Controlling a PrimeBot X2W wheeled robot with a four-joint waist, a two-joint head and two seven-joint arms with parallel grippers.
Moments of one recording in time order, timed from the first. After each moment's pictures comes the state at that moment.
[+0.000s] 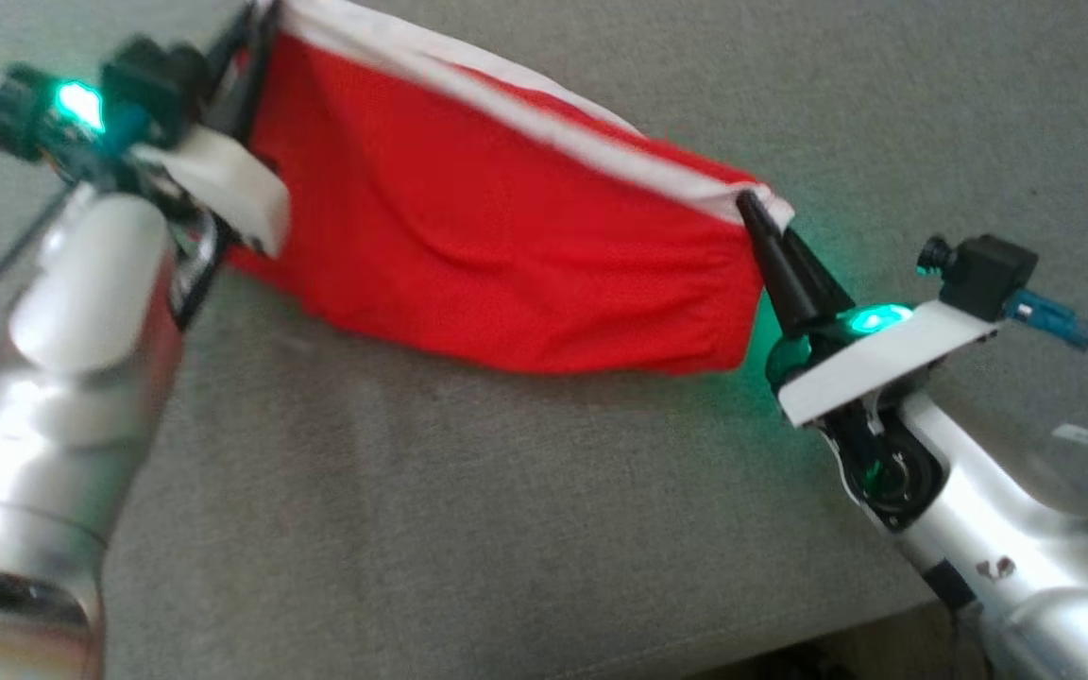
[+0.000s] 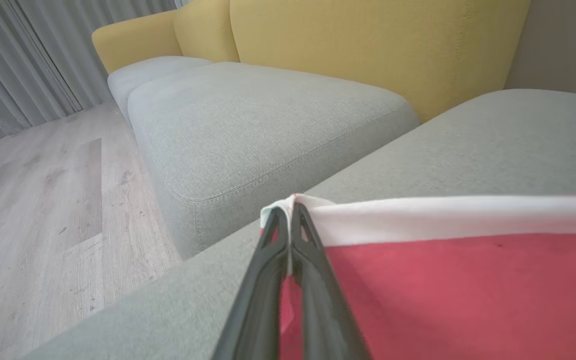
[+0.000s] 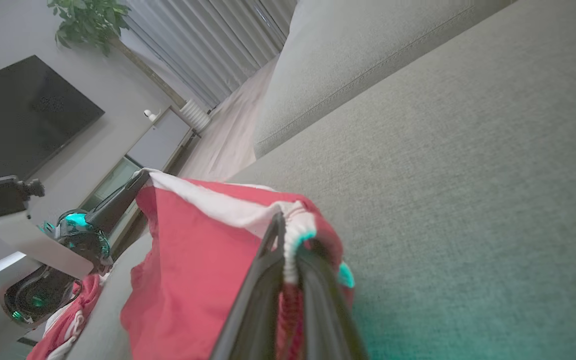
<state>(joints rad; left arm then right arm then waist) -0.98 0.28 -0.53 0.80 -0.27 -0.13 -0.14 -0.56 -0.34 0.75 0.35 1.13 0.13 -0.25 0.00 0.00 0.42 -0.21</state>
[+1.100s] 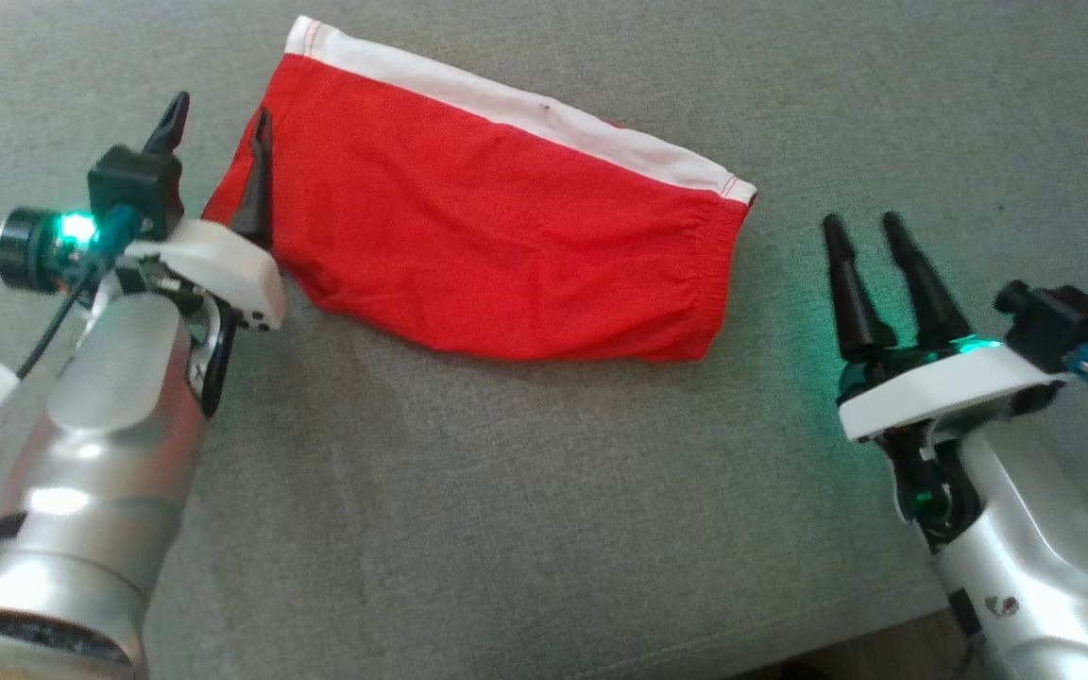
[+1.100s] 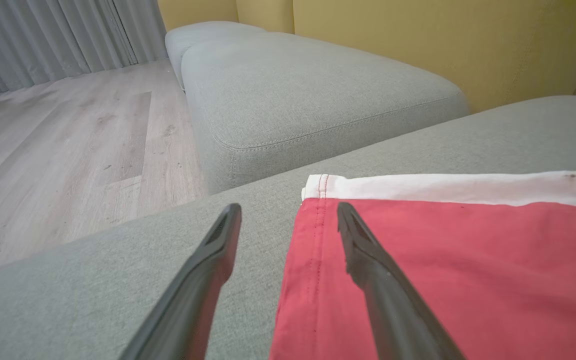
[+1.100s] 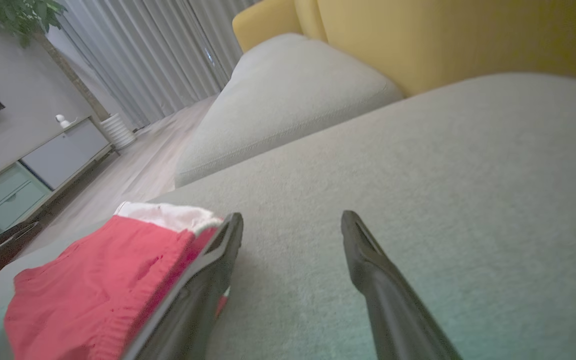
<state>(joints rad) -0.90 0.22 -0.47 1.00 -0.35 -0.05 -0.25 -0.42 -0.25 0.40 0.46 0.73 0.13 -0.26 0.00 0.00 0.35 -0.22</state>
